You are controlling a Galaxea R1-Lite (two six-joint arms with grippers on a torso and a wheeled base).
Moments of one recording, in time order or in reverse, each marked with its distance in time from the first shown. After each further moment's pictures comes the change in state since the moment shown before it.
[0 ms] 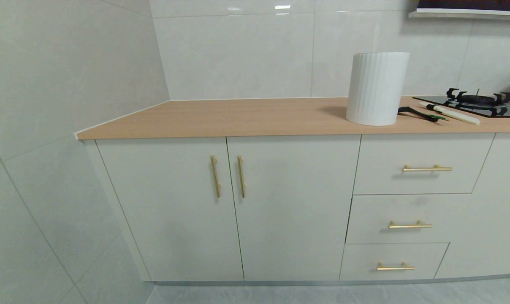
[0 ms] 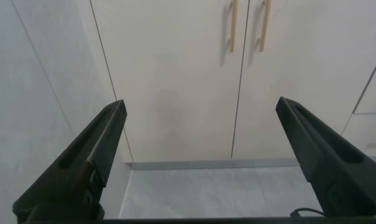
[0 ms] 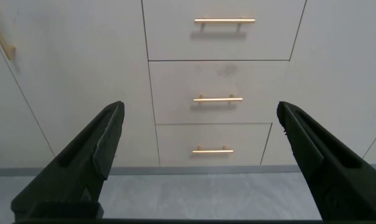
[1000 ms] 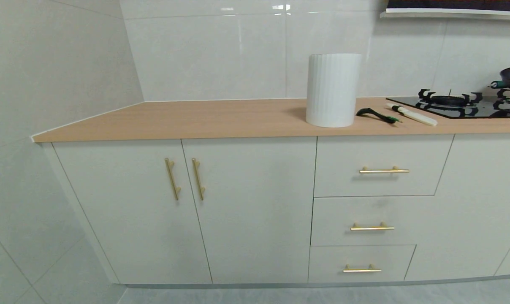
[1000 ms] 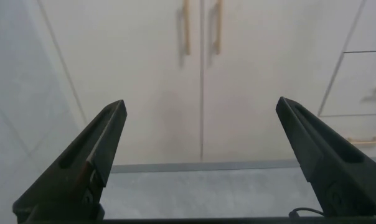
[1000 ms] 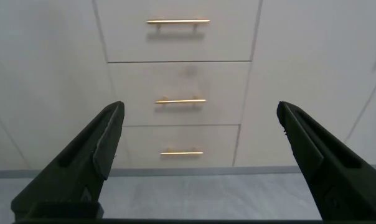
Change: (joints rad) left arm 0.001 0.000 0.000 0.000 0.000 0.001; right arm 0.000 0.000 0.000 0.000 0.000 0.002
